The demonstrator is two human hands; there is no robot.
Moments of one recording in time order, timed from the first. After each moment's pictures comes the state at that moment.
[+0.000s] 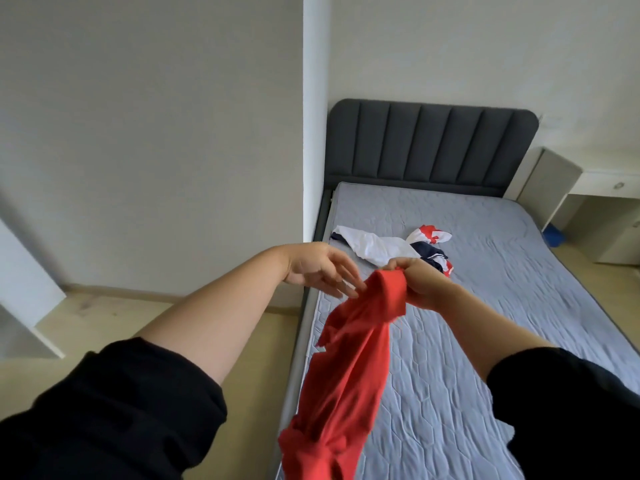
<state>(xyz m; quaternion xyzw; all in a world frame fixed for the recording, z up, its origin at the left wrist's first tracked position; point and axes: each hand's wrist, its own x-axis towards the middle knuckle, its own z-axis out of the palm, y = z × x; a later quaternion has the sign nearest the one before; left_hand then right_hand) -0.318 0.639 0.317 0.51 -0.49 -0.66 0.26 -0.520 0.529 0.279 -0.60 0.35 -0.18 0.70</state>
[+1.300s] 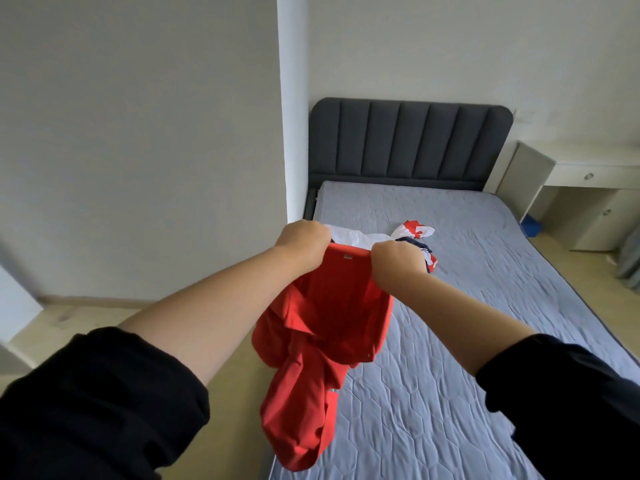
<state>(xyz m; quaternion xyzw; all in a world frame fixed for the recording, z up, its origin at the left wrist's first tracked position) -0.356 0.627 0.340 0.78 -0.62 0.06 0.00 -0.508 0.550 0.309 -0.88 0.46 0.00 -0.10</state>
